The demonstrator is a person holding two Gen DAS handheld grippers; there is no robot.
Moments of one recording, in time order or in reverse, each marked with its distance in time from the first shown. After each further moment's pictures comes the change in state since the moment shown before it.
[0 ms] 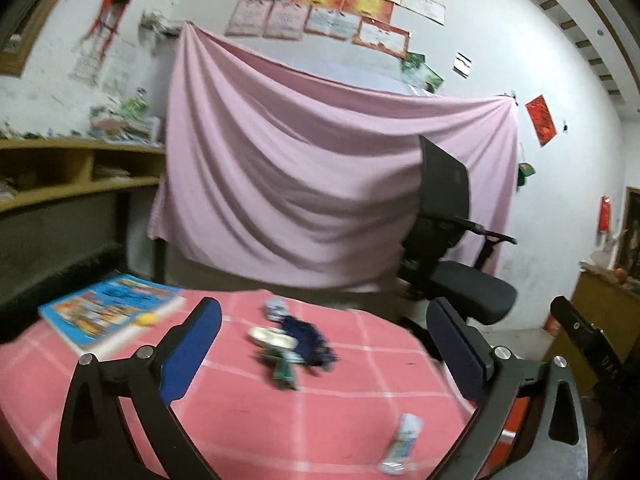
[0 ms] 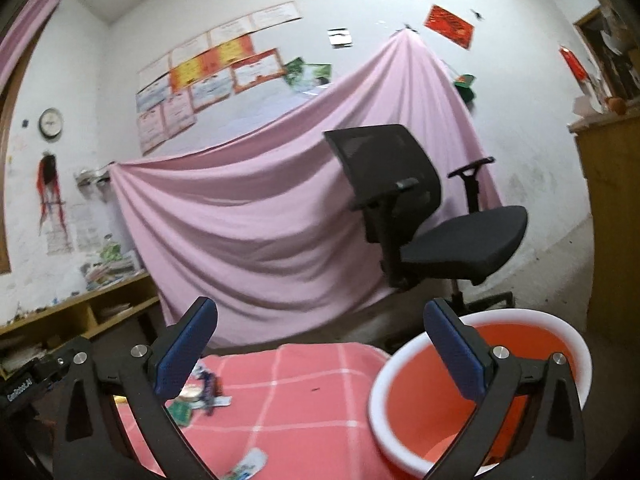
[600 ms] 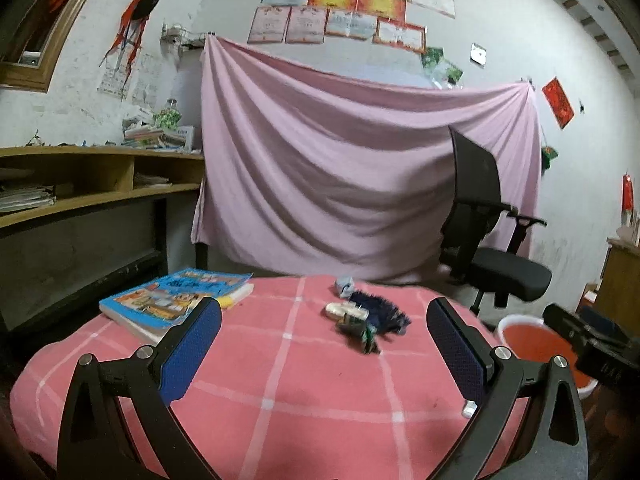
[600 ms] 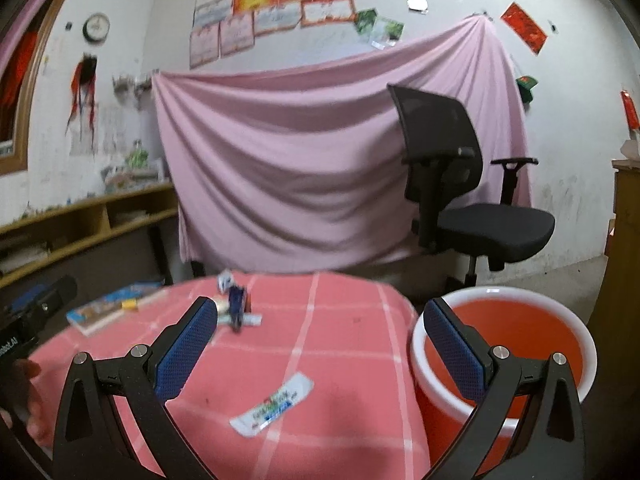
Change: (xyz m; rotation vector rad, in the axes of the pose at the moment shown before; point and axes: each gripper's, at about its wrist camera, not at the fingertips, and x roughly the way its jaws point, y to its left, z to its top) left arm -0.027 0.038 -0.044 0.056 0.018 0.105; right arm 0.000 0.060 -0.049 -0.221 0.226 0.043
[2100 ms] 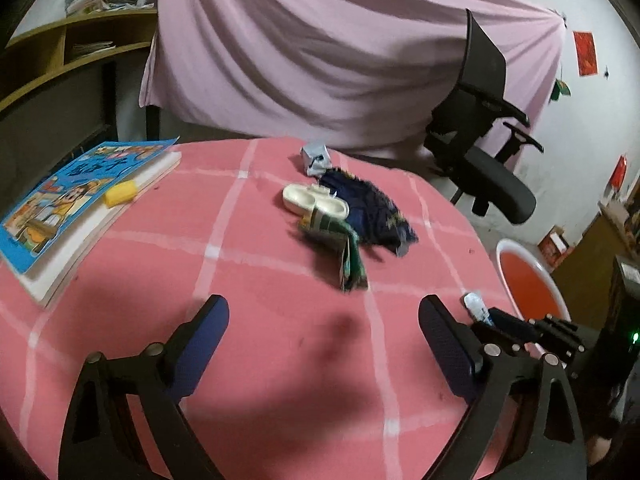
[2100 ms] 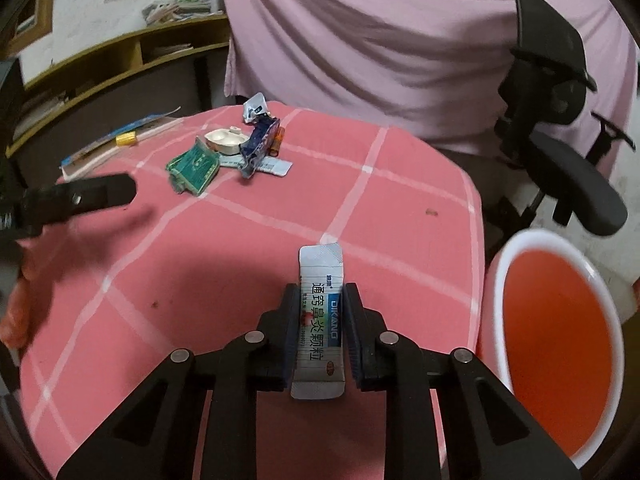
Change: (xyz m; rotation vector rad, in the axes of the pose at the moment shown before) left arm 0.137 0.000 -0.005 -0.111 0.541 -0.161; right arm 0.112 0.019 -0.033 -0.287 0.532 0.162
